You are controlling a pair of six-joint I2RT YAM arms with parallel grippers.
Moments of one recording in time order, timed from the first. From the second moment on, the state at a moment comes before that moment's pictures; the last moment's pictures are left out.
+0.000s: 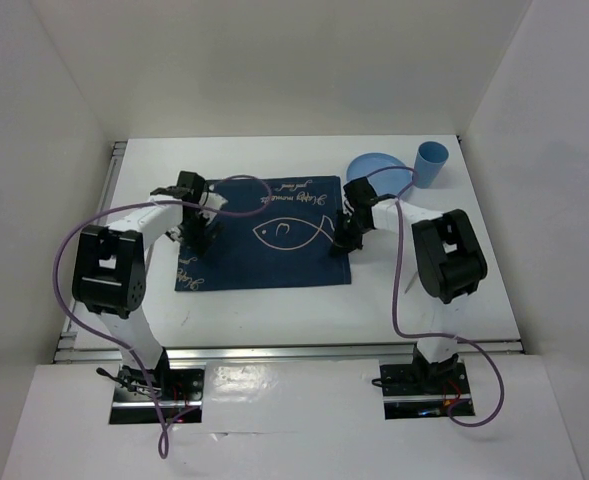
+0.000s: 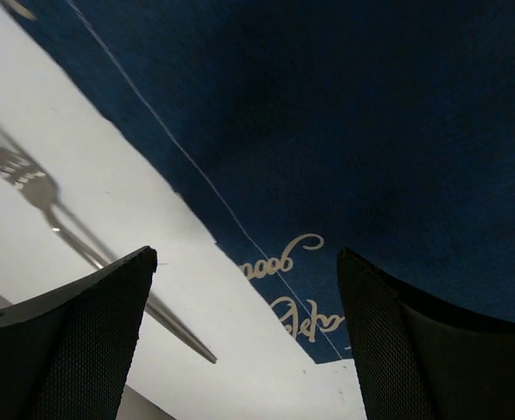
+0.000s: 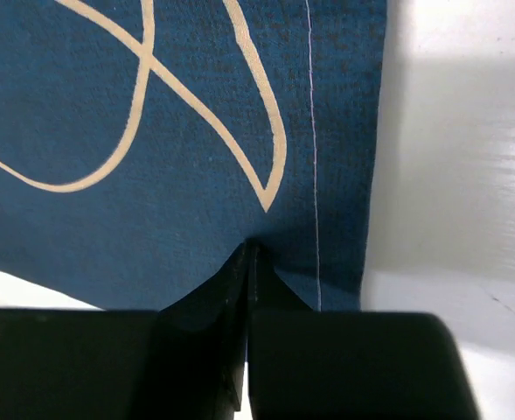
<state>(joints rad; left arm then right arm) -0.14 1.78 1.23 -0.70 -0.12 0.41 0.34 1.91 1.20 -0.47 -0.26 0.54</state>
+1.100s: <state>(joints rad) -0.34 1.66 0.97 -0.67 -0.12 0.38 0.20 1.56 0.76 -0.41 -0.20 0.83</state>
